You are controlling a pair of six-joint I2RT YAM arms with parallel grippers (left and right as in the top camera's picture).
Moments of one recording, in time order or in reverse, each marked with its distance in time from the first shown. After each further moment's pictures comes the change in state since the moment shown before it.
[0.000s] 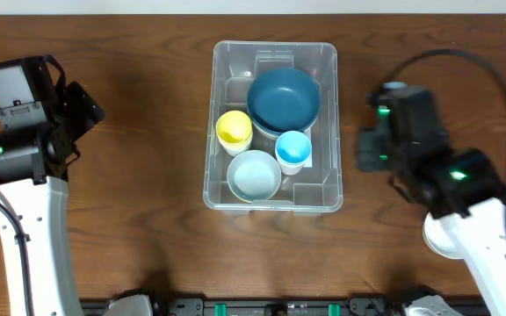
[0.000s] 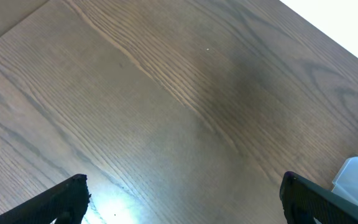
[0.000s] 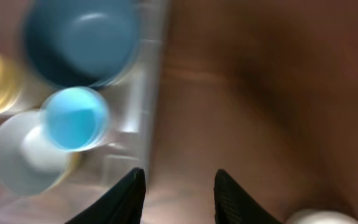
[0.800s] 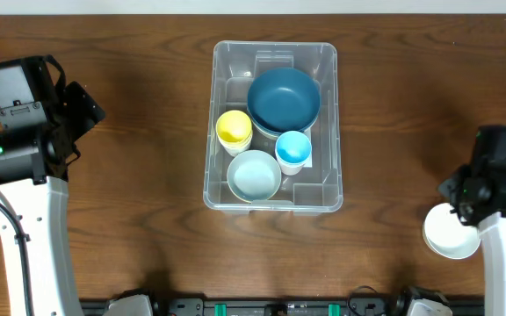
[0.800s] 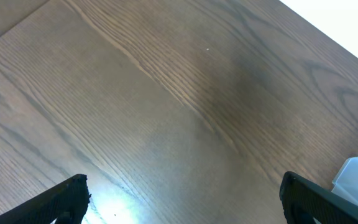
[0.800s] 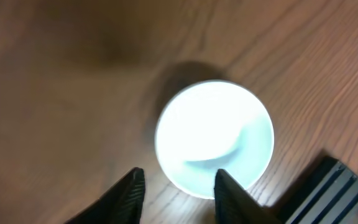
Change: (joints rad) left arm 0.000 0.000 0.000 0.000 0.000 0.000; right arm -0.548 -0.069 -0.331 -0.055 0.149 0.327
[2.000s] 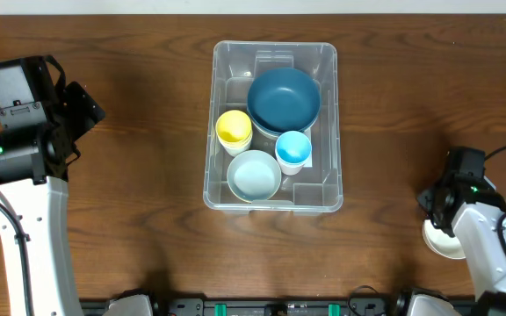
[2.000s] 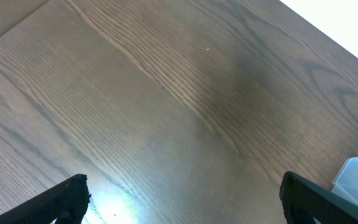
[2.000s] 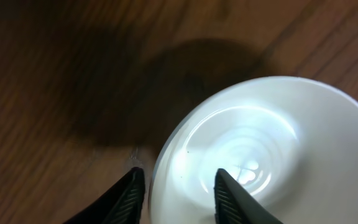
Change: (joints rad) left arm 0.000 0.000 0.000 0.000 0.000 0.000; right arm -0.023 0.170 -0.306 0.438 -0.021 0.037
